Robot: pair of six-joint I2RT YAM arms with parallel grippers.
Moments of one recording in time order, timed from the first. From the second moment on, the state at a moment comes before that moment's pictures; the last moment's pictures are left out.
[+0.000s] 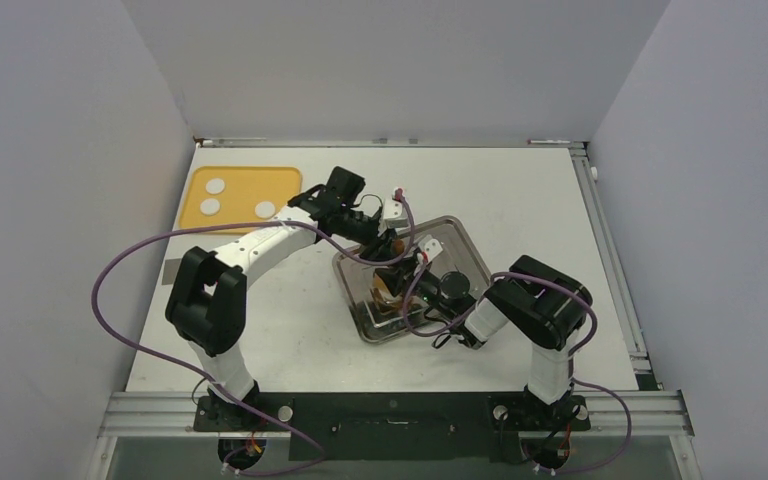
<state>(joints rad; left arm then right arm) -0.57 1.77 1.36 -0.53 0.90 0.68 0.76 1.88 0.43 1.40 -0.09 0.19</state>
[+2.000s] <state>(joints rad) -0.59 1.76 1.33 -0.53 0.86 0.62 0.75 1.94 0.39 1.51 -0.22 0.31</state>
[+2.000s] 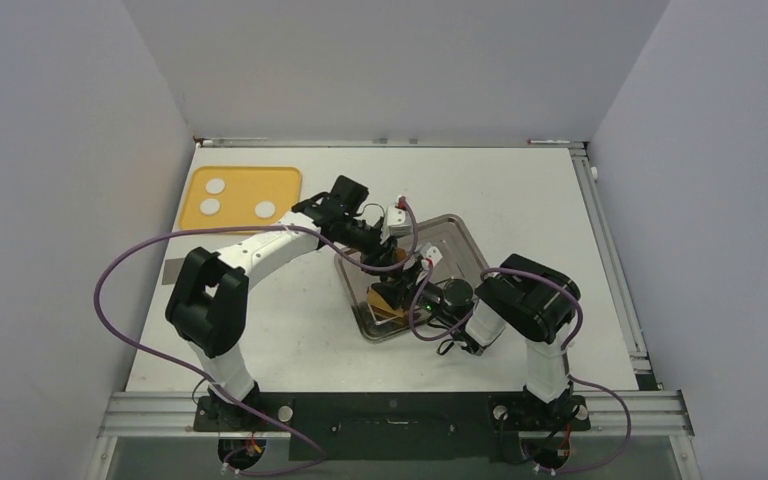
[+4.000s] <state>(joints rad) -0.58 1.78 1.33 -0.60 0.91 0.66 0.77 1.87 0.39 1.37 -0.21 0.32</state>
